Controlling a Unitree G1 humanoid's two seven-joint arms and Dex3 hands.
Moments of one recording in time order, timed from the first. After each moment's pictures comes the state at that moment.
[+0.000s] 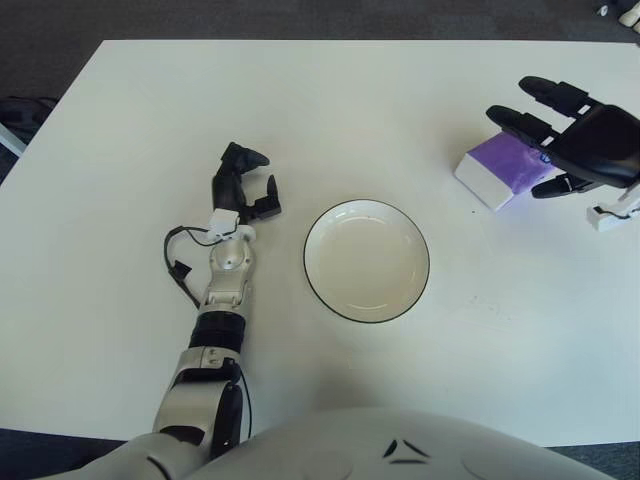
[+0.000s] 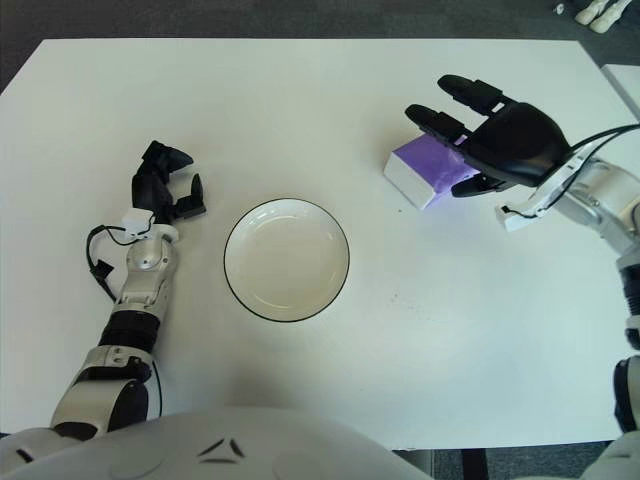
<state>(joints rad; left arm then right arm) -0.29 0.00 0.11 0.45 0.04 -0.49 0.19 -0.57 -1.11 0.14 0.42 -1.11 -0.88 -0.32</state>
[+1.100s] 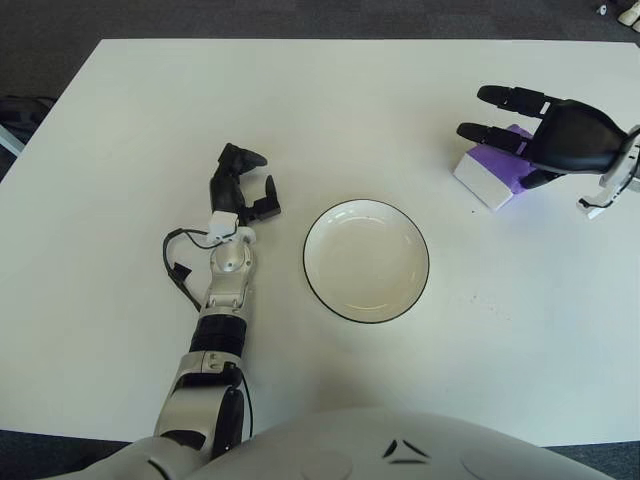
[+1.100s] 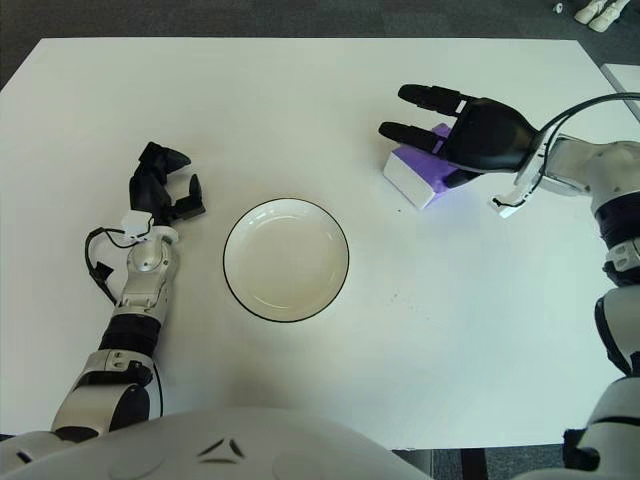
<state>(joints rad) -0.26 -0.01 0.11 0.41 0.05 -0.48 0.23 -0.96 -1.06 0.65 0.77 -1.49 -0.86 -0.87</state>
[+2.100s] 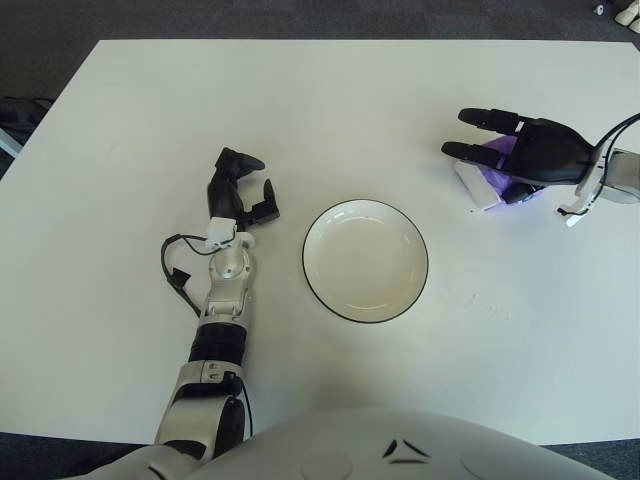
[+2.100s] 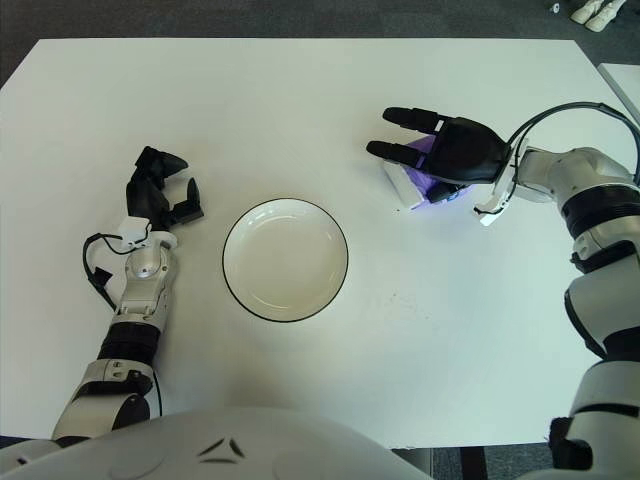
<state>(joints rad) -0.22 -0.02 0.11 0.36 0.05 -0.47 0.23 -1.02 -0.97 0.84 0.93 -1.44 -0.86 -0.89</state>
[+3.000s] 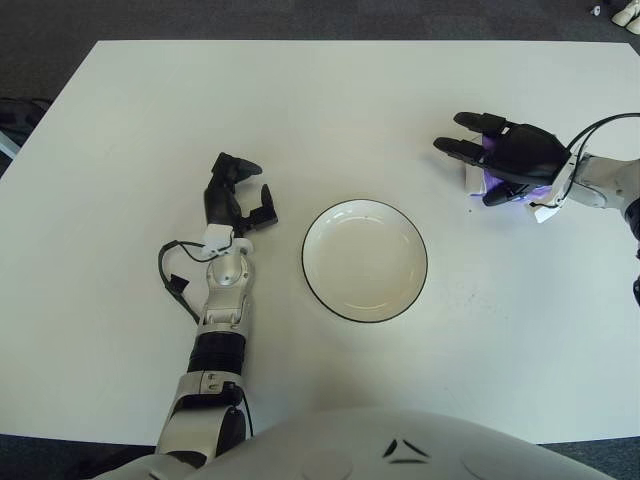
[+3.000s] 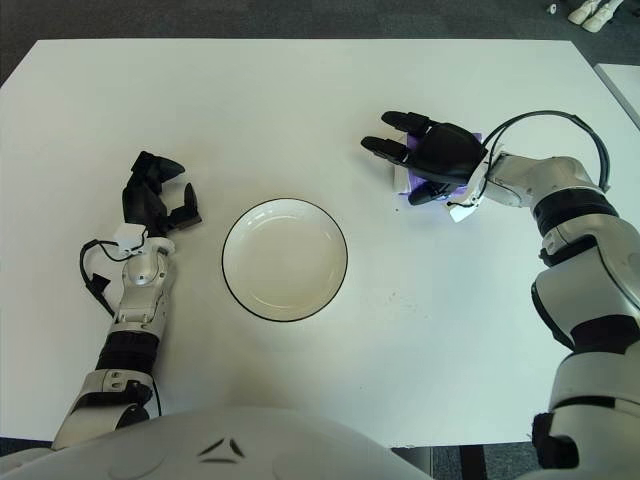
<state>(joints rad) -0.17 -0.02 0.12 0.30 0.05 -0.45 0.22 -0.99 -0.87 0.79 1.06 -1.15 -0.92 -0.60</state>
